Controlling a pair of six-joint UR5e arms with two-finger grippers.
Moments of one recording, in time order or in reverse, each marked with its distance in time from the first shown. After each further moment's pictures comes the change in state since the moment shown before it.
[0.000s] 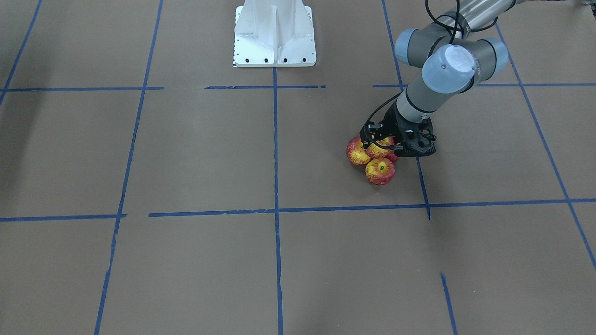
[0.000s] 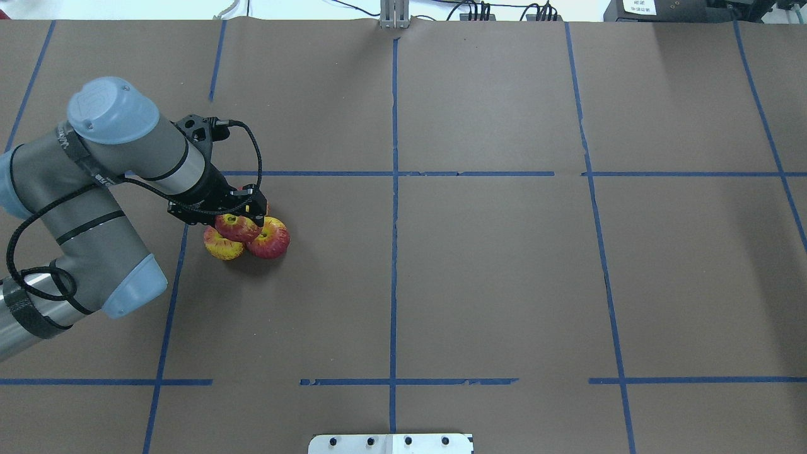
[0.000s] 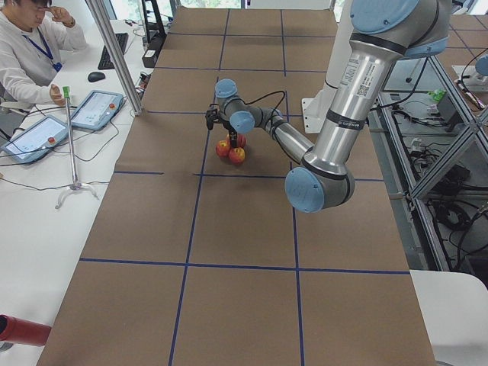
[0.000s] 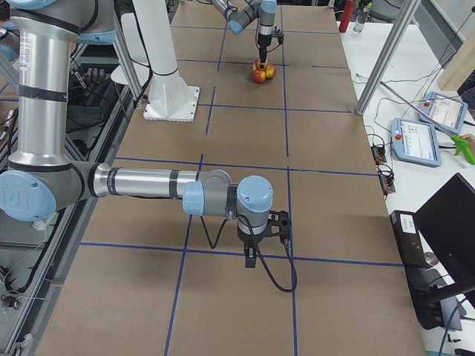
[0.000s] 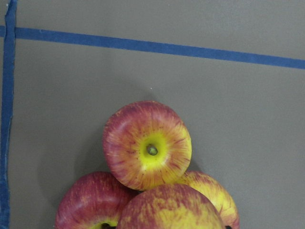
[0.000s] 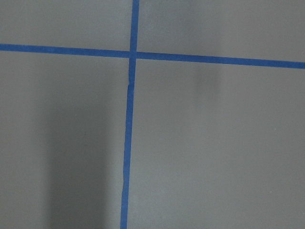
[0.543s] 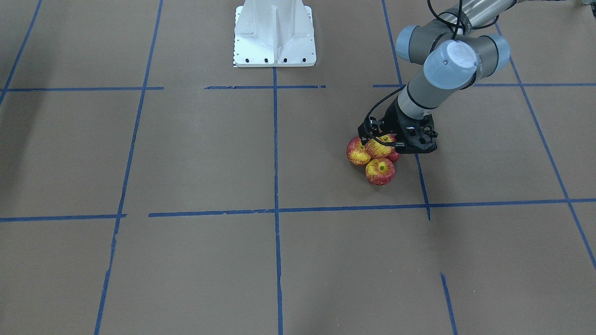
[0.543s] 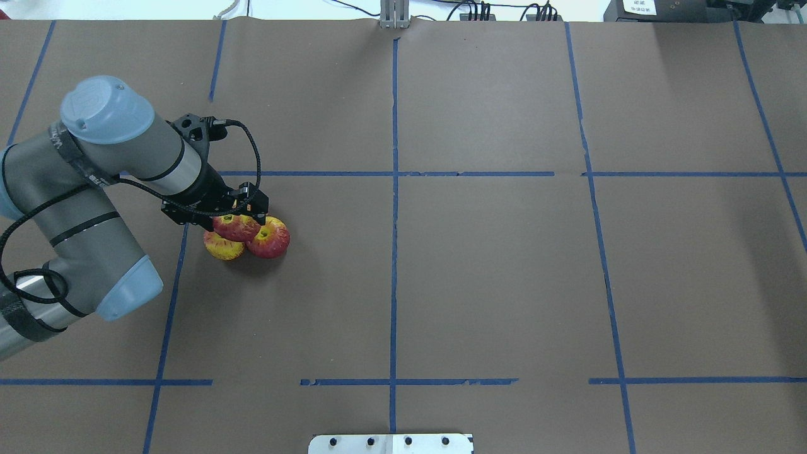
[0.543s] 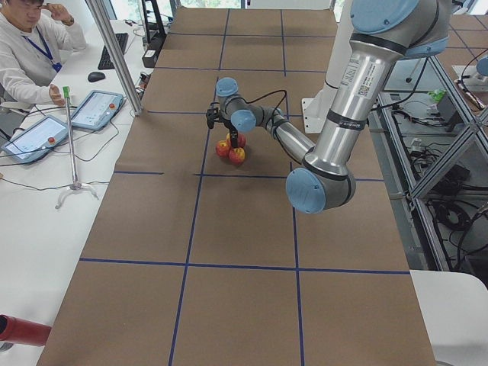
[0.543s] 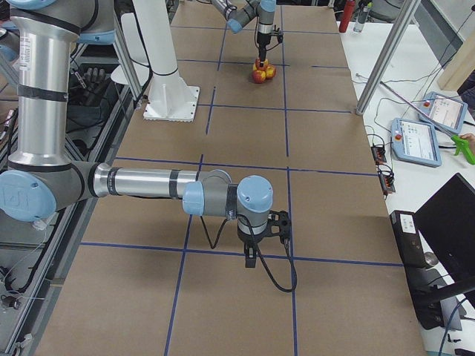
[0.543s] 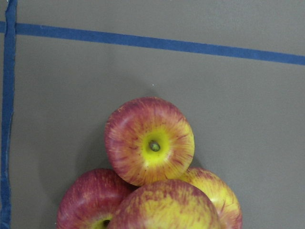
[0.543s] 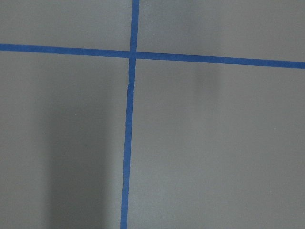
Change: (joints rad) left arm -0.012 0.014 -0.055 0.036 0.000 0.007; right arm 0.000 0.000 0.000 0.000 0.000 0.000
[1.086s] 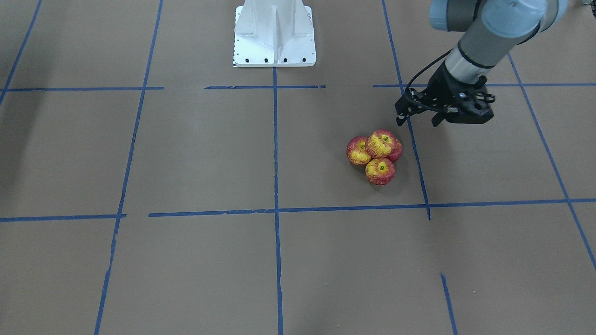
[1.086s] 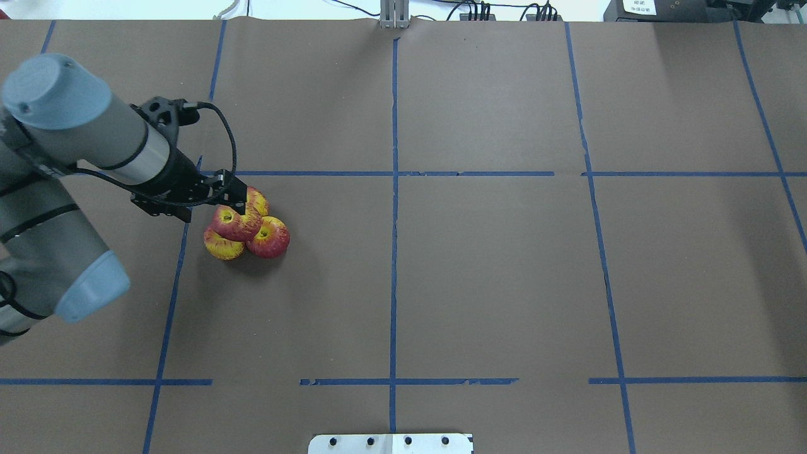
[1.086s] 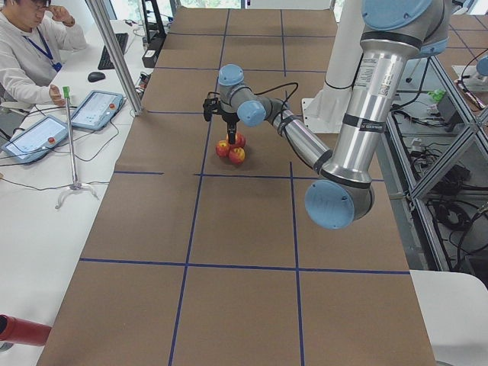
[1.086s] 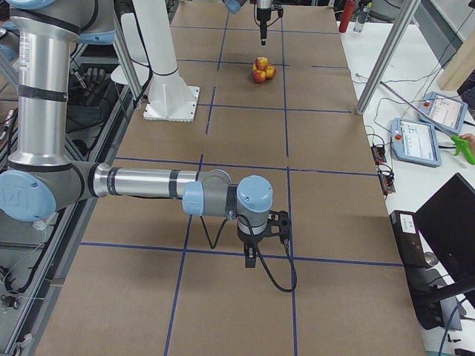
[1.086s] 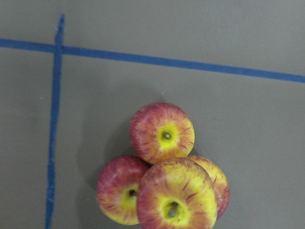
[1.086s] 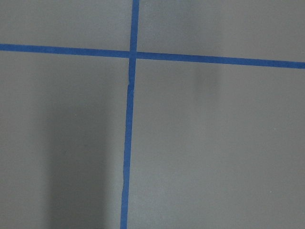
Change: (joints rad) left arm -0.155 0.181 -0.246 0.079 -0.013 0.149; right arm 0.000 0.000 0.000 0.000 0.000 0.000
